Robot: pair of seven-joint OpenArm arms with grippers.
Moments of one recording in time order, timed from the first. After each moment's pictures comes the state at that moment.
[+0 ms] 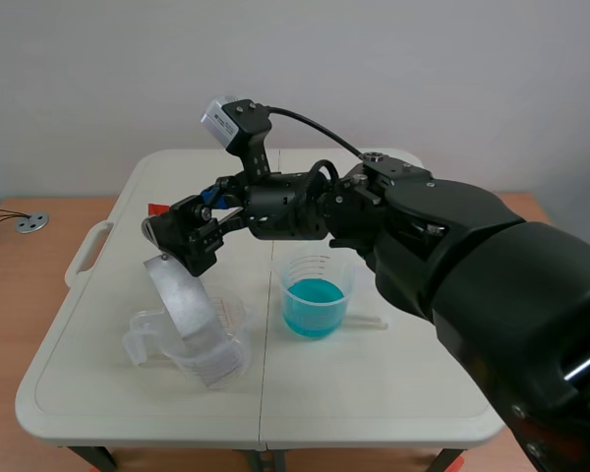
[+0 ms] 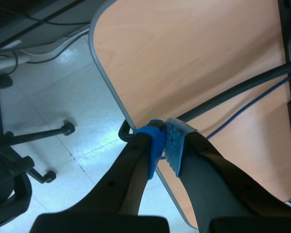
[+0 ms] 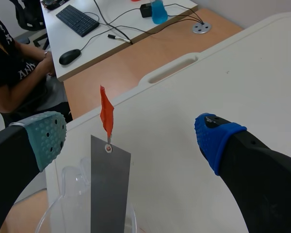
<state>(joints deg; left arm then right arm) 48.1 -32.5 2.3 69.5 -8.0 -20.0 3.4 26.8 -1.1 -29.5 50.8 19.2 44.9 -6.4</state>
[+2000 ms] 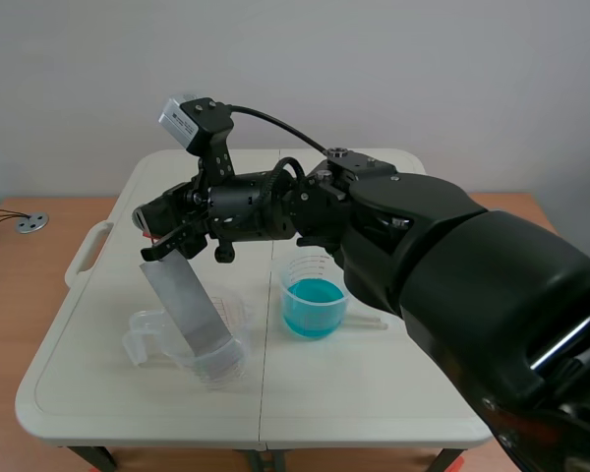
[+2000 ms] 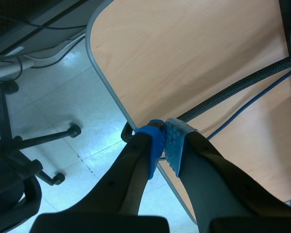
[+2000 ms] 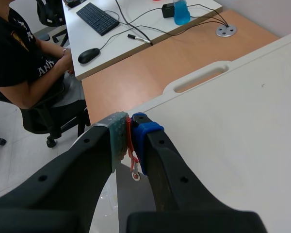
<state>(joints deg) 47.6 -31.3 2.3 69.5 -3.7 -20.0 3.2 28.4 -3.8 -33.5 49.5 20.5 44.9 -6.6</state>
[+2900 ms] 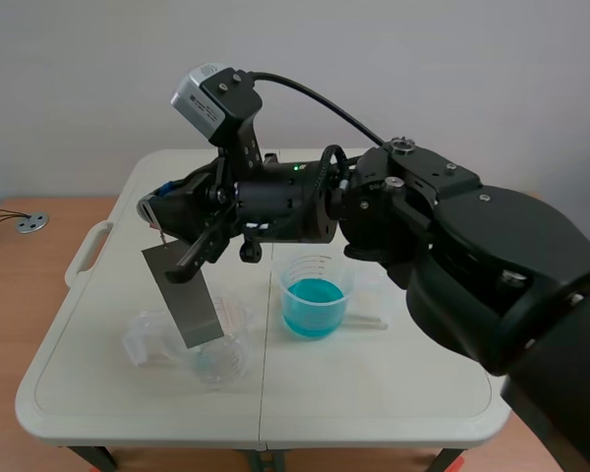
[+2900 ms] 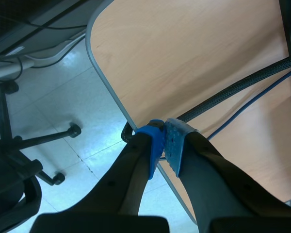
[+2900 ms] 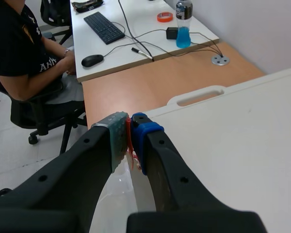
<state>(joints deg) 47.6 -31.3 2.3 69.5 -3.7 -20.0 3.2 17.1 7.3 -33.5 77.0 20.5 44.9 -9.5</state>
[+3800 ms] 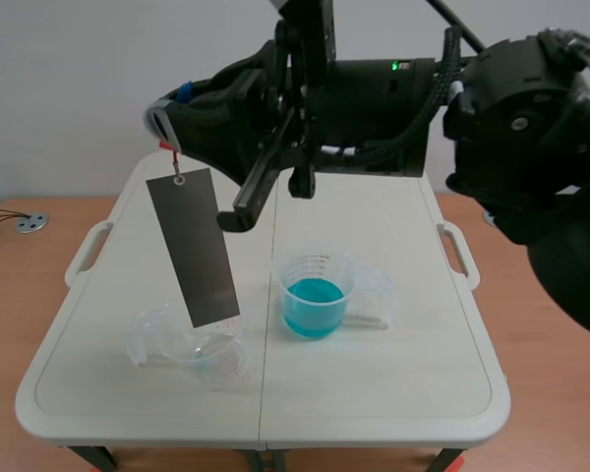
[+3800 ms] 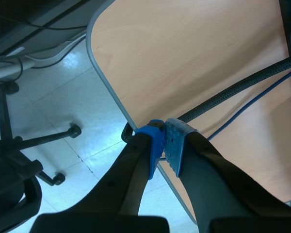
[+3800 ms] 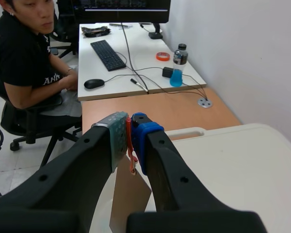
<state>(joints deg) 47.6 -31.3 2.3 69.5 -3.7 -20.0 3.2 12.6 19.8 -27.2 103.2 32.9 45.1 -17.0</state>
